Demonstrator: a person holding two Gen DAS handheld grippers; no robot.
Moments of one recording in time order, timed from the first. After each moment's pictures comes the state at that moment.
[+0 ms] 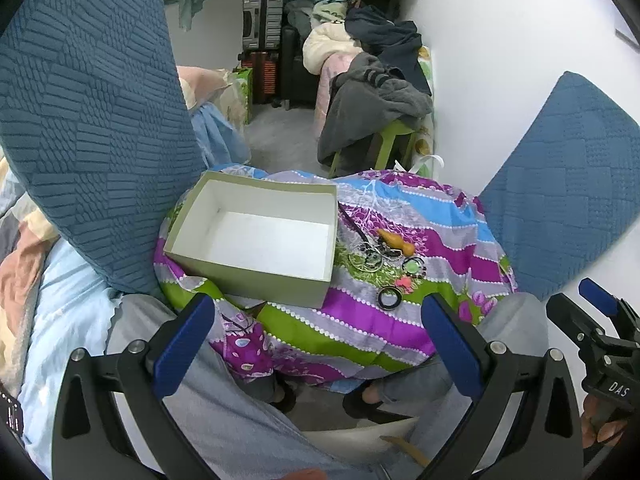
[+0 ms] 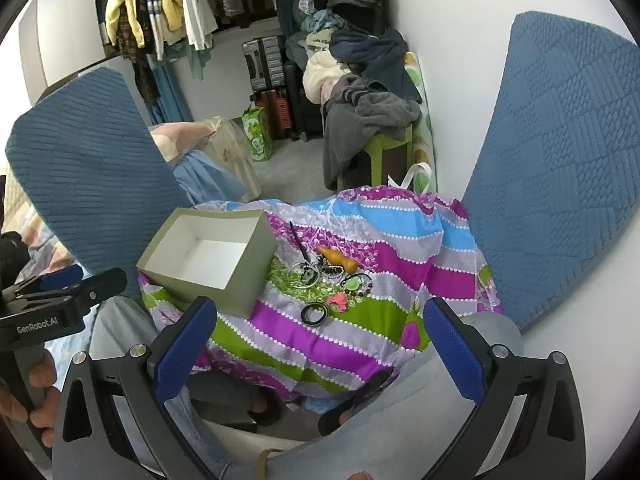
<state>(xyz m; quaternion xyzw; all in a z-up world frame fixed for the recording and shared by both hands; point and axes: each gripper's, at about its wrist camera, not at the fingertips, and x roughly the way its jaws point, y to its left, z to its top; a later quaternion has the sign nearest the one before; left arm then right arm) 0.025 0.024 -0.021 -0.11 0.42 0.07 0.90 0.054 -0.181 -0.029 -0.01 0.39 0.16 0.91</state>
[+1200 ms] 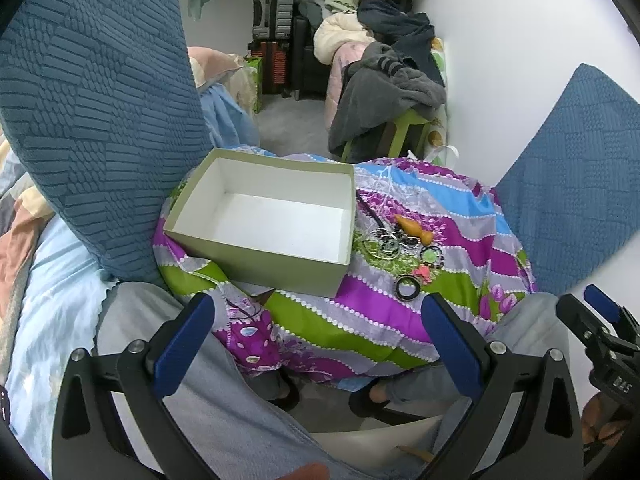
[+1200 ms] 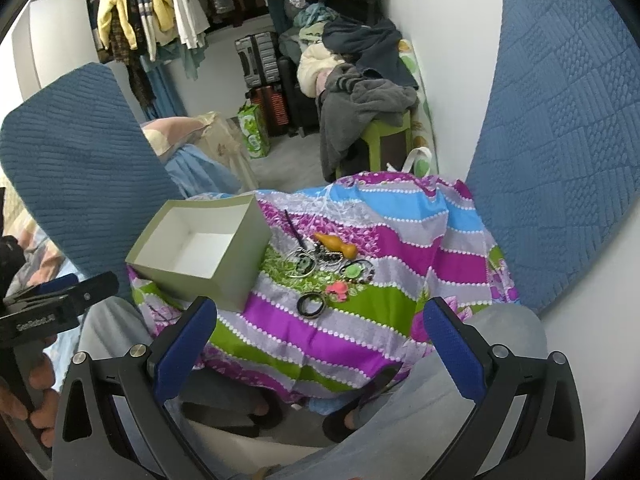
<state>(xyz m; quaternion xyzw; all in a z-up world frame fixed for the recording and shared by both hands) 0.024 0.027 -0.054 -0.11 0.43 0.08 0.89 0.058 -0.187 -0.066 0.01 0.39 0.16 0.91</state>
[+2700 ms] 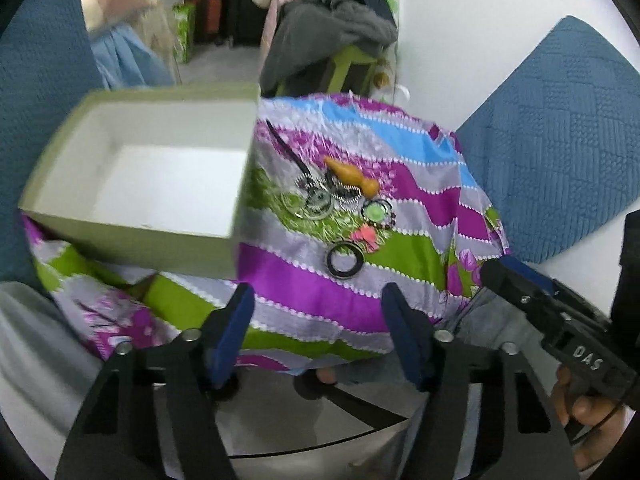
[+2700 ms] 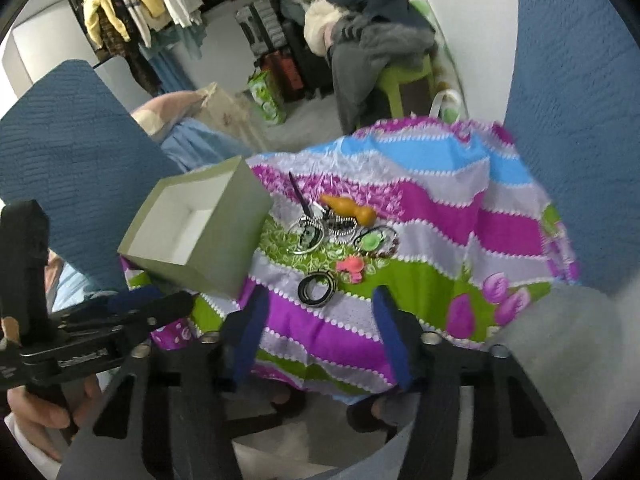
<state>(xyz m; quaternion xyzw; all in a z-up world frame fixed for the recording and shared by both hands) 0.105 -0.022 -0.152 -0.16 0.50 -0.04 0.85 0.132 -0.197 -0.157 0.06 0.47 0.21 0.86</state>
